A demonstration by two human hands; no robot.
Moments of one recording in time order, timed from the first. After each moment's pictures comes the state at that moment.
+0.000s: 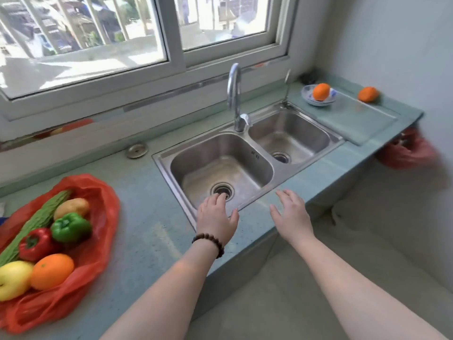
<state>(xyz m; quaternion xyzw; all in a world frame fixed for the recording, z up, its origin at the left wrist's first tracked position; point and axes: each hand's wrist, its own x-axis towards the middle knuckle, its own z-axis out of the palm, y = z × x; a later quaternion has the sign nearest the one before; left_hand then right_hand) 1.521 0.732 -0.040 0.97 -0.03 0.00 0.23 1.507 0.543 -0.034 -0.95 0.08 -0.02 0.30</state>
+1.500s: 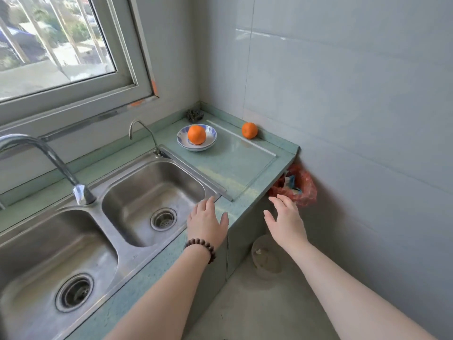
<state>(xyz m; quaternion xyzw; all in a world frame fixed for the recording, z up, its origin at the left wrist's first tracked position) 1.727 0.269 -0.032 0.96 -0.12 -0.03 0.24 1.664 0.083 -0.025 -0.94 0.19 -0.10 0.28</state>
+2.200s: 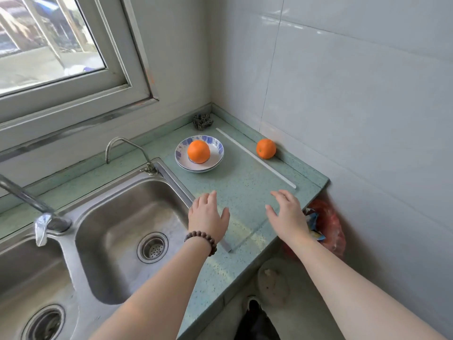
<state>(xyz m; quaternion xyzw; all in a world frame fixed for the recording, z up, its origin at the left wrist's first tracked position) 1.906 0.186 -0.048 0.97 -0.06 -0.04 0.22 1.869 -0.011 -0.048 -0.95 0.12 -0.04 0.30</state>
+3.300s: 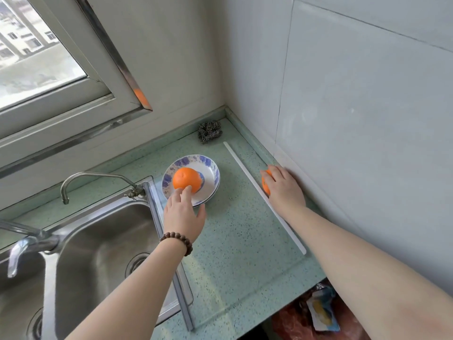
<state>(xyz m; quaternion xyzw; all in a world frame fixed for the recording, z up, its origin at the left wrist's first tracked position) 2.065 0.133 -0.057 0.98 0.10 0.02 0.17 2.138 -0.114 -0.100 -0.98 -0.15 -0.01 0.13</state>
